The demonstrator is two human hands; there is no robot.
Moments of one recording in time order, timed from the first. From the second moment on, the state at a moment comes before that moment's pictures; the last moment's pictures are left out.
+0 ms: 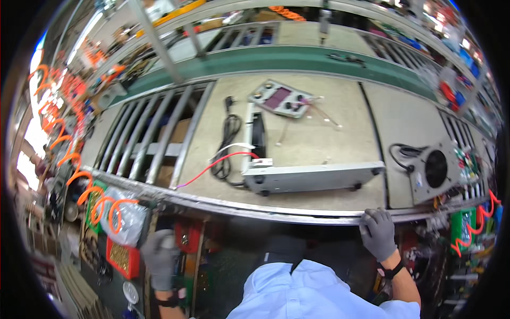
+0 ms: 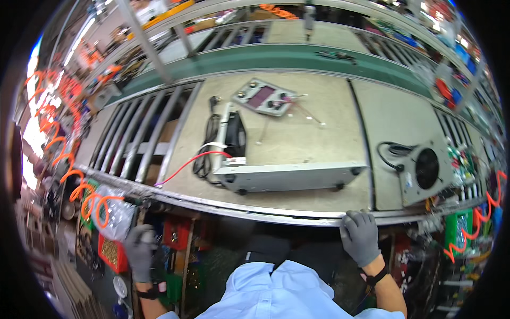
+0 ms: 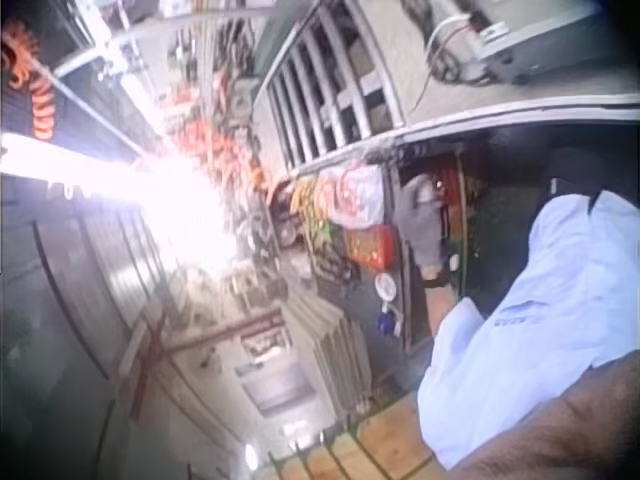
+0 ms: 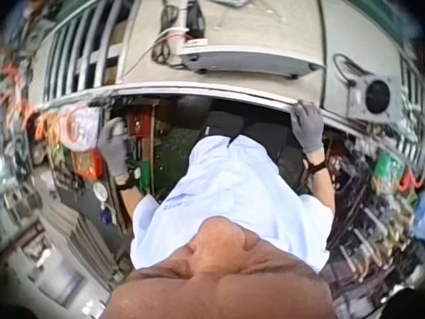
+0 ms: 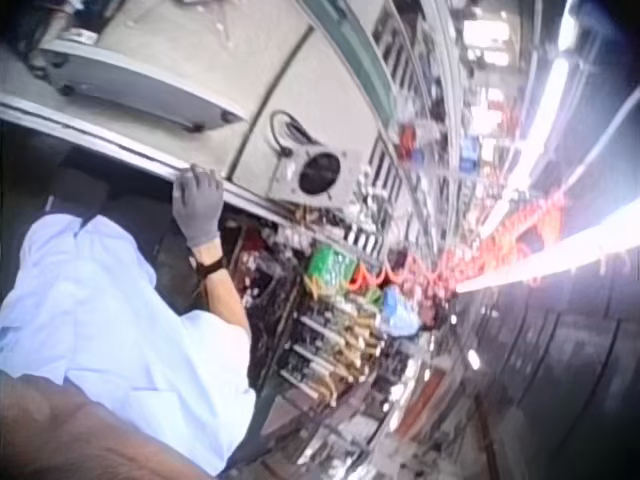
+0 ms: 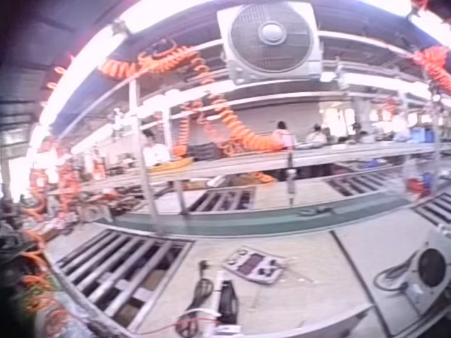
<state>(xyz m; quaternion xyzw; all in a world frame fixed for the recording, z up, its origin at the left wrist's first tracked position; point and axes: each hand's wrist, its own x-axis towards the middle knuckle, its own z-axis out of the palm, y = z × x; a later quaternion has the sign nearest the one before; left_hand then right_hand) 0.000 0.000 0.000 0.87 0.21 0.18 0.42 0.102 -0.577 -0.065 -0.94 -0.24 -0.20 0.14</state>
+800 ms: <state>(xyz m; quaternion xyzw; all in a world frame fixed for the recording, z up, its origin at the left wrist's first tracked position) 0.183 -0.304 -0.110 0.86 -0.24 0.13 0.43 0.042 -0.907 -0.061 -0.86 0.39 0.27 0.18</state>
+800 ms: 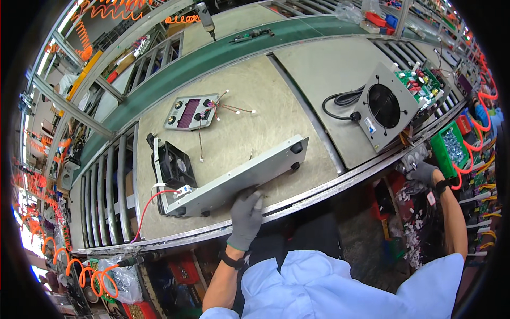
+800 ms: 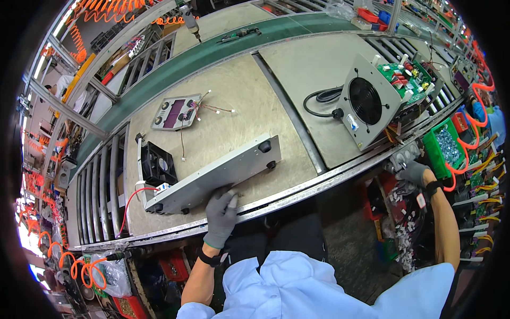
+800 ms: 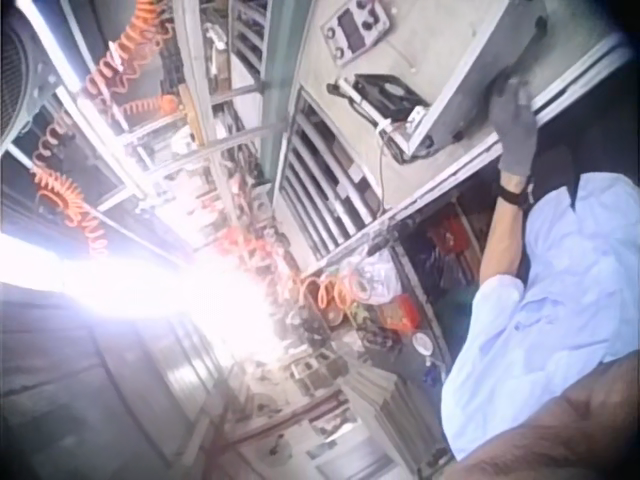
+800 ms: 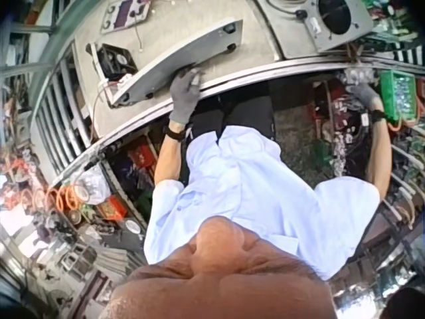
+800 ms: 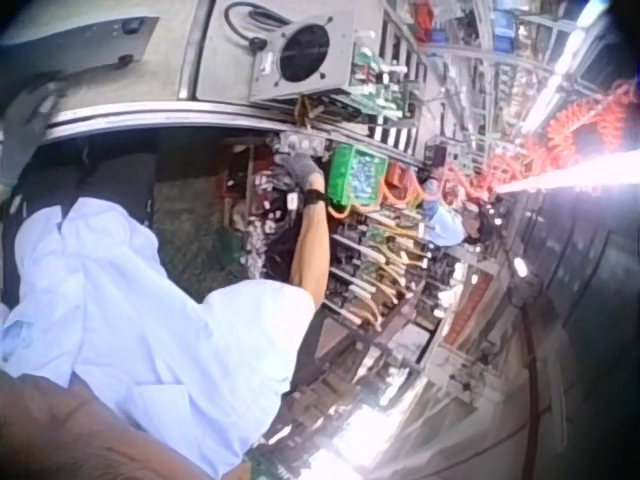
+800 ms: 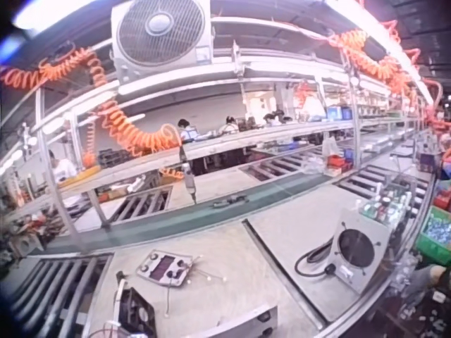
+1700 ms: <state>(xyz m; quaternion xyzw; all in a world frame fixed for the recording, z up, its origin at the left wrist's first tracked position) 0.110 -0.237 -0.072 0.54 0.14 -0.22 0.80 0.021 -0.515 -0.052 -0.79 0.01 0.31 0.52</state>
